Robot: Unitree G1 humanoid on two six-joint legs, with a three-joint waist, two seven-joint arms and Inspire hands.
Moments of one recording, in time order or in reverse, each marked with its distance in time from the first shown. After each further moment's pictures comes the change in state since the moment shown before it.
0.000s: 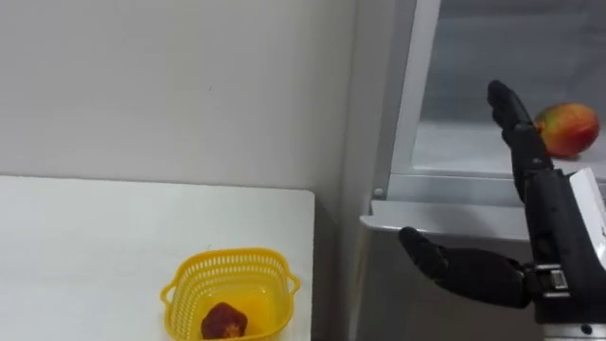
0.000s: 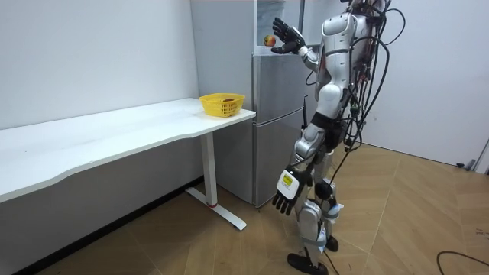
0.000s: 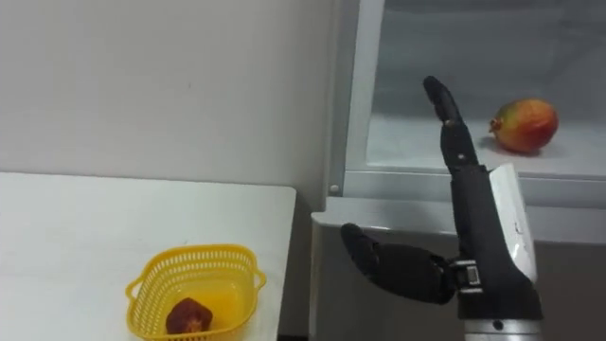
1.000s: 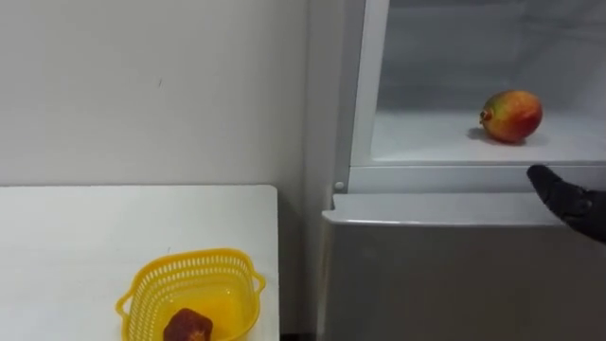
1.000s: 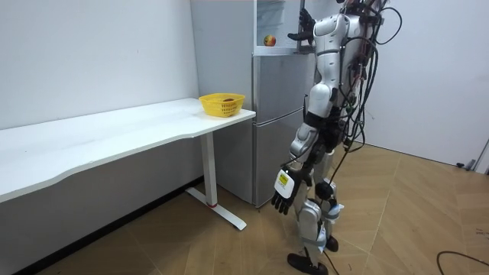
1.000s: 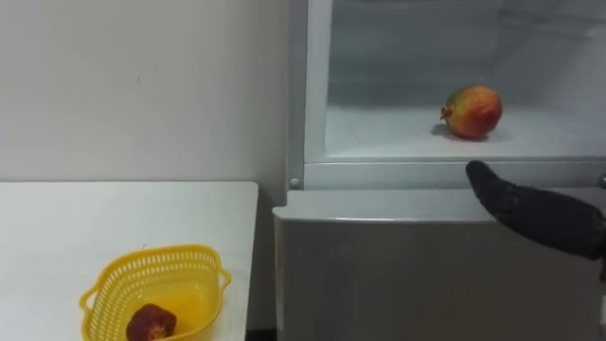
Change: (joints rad) left arm -0.021 0.004 0.026 0.047 0.020 -0.004 -0.007; right arm -0.131 -0.106 -0.320 0.105 0.201 0.015 -0.062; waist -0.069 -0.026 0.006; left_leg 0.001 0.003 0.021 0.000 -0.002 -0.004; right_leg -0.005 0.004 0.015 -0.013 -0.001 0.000
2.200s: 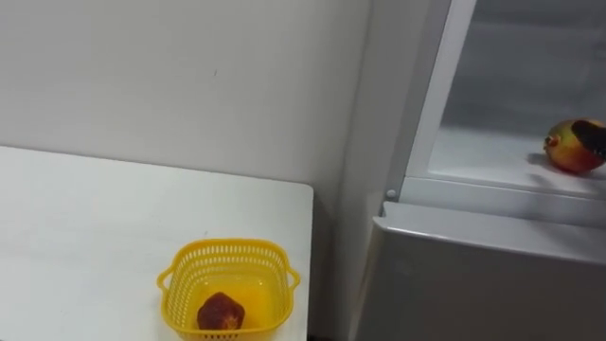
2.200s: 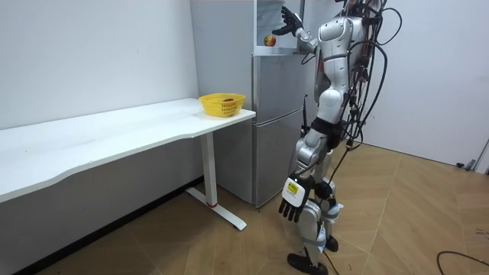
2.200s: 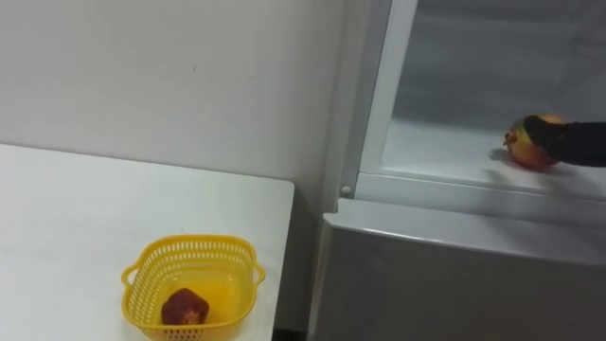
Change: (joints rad) left arm 0.041 0.049 0.065 -0.070 -0.001 0.037 -0.055; right arm -0.380 -0.206 0.021 0.507 0.054 0.172 0.060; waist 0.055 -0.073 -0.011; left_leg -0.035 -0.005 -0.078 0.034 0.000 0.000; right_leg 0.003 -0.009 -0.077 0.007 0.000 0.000
